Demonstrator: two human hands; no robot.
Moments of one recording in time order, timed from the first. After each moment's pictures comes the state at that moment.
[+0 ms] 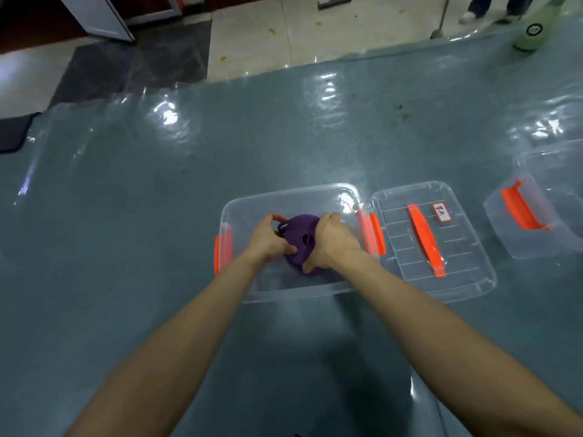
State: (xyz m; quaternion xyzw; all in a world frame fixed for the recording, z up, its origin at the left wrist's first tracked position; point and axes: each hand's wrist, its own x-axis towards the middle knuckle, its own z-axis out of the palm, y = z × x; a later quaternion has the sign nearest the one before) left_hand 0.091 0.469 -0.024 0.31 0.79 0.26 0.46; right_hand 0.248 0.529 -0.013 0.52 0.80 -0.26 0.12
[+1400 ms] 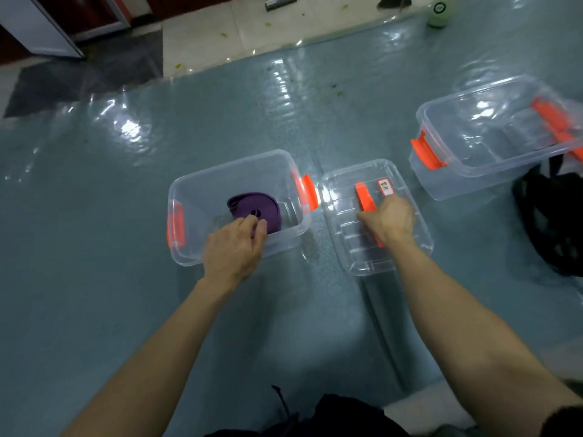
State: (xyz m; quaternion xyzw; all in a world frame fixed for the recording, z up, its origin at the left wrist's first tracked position) left_hand 0.180 0.377 0.011 0.63 0.78 0.07 0.04; right_hand 0.471 0.529 -0.044 0.77 0.58 -0.25 -0.08
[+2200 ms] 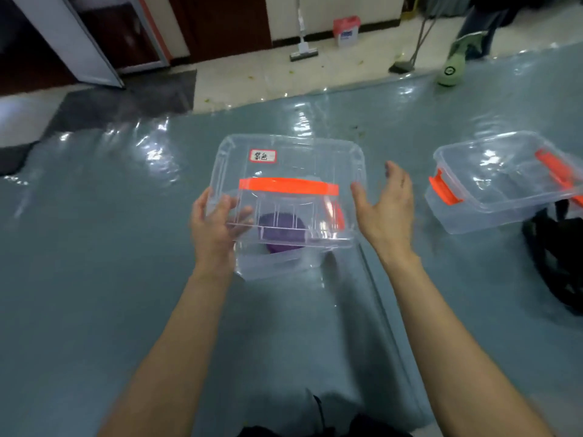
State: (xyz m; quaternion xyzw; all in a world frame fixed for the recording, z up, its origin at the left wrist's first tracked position) left_hand 0.126 0.381 0.075 0.14 0.55 0.73 0.38; right_hand 0.395 0.473 0.091 0.62 0.65 -0.22 -0.38
